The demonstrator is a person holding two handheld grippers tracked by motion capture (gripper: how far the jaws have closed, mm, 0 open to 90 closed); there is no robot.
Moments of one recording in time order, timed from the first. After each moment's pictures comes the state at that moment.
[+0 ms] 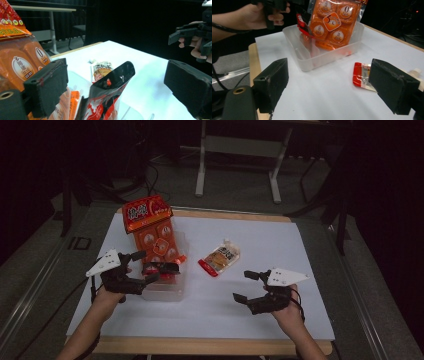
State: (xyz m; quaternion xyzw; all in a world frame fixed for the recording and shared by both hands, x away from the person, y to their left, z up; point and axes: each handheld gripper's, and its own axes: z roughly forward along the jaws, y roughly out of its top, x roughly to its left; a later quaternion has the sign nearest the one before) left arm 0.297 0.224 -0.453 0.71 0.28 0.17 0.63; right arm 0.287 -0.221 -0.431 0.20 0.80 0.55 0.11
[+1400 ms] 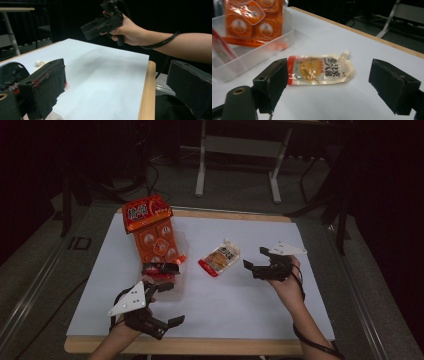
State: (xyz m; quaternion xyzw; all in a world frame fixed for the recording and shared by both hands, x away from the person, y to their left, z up) left arm 0.222 0.154 -0.458 0.74 0.18 0.12 0.63; right arm 0.371 -0.240 -0.445 0.34 0.78 0.48 0.20
